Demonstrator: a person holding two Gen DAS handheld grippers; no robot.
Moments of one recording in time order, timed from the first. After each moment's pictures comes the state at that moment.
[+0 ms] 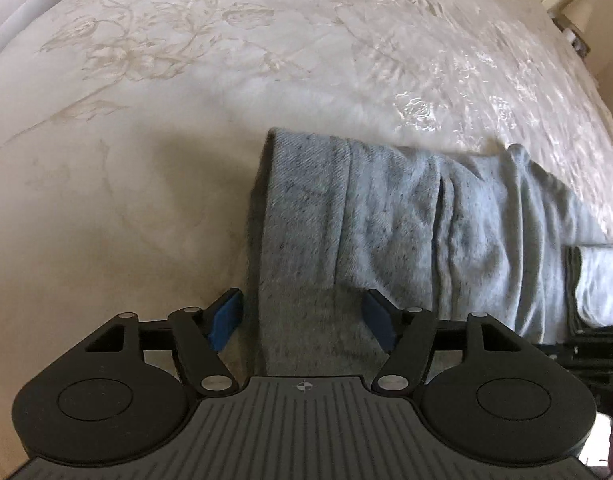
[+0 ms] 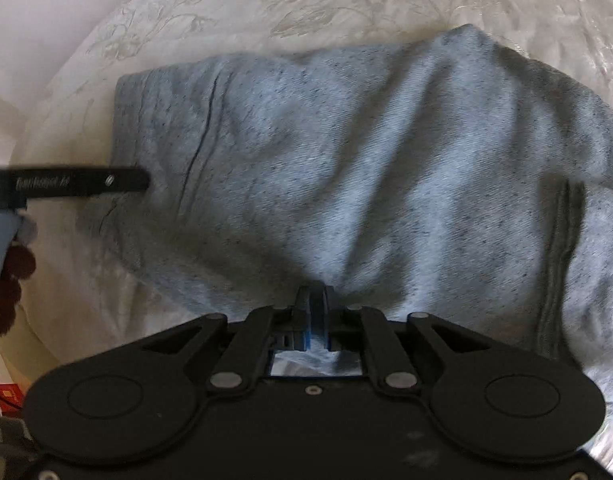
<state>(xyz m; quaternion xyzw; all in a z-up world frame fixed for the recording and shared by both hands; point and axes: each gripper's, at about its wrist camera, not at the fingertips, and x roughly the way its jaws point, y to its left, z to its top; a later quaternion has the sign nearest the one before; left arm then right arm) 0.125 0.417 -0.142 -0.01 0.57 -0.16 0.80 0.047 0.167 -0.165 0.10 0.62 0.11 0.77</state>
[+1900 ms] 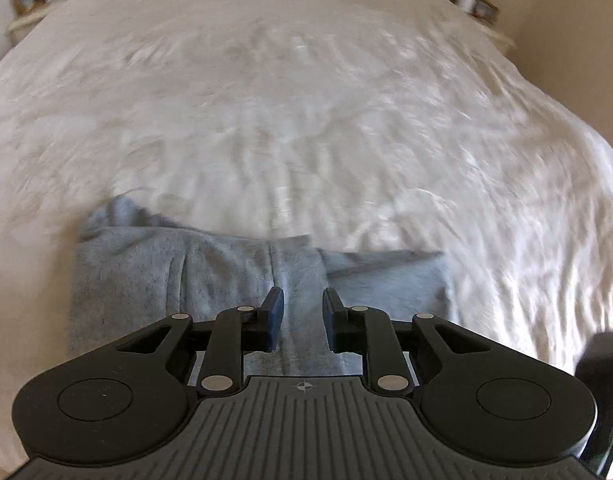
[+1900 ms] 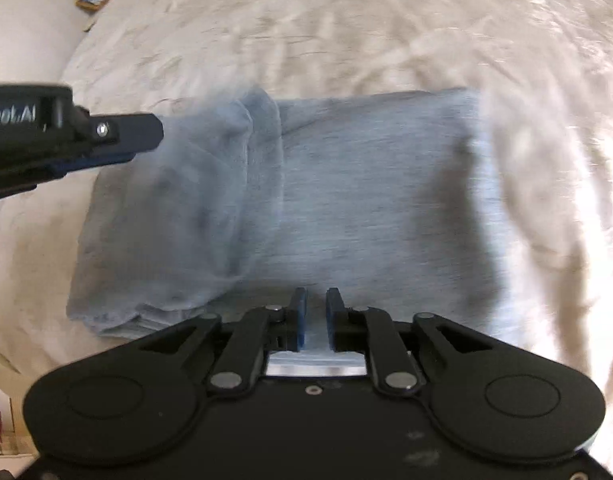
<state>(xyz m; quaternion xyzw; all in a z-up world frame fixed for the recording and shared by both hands) 0.027 0.023 -0.073 0.06 0.50 -0.24 0.83 -0.066 -0.135 -0.159 0.23 0.58 -0.02 0.78</state>
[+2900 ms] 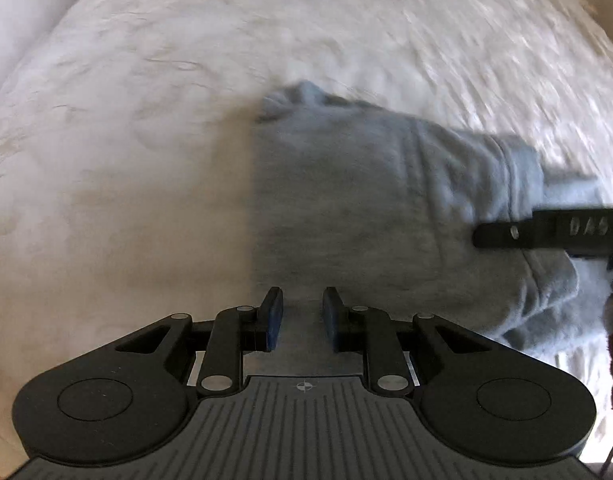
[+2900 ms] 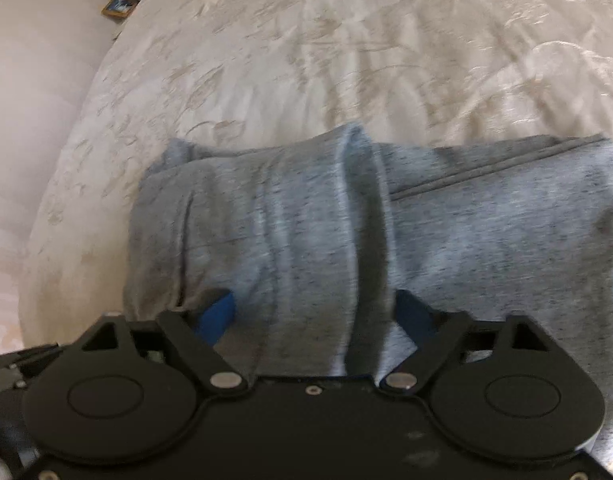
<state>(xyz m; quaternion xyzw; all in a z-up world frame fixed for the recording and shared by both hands) 0.040 0.162 -0.127 0.10 0.56 -0.11 0.82 0.017 -0.093 -0.187 0.27 0.56 0.05 0.78</state>
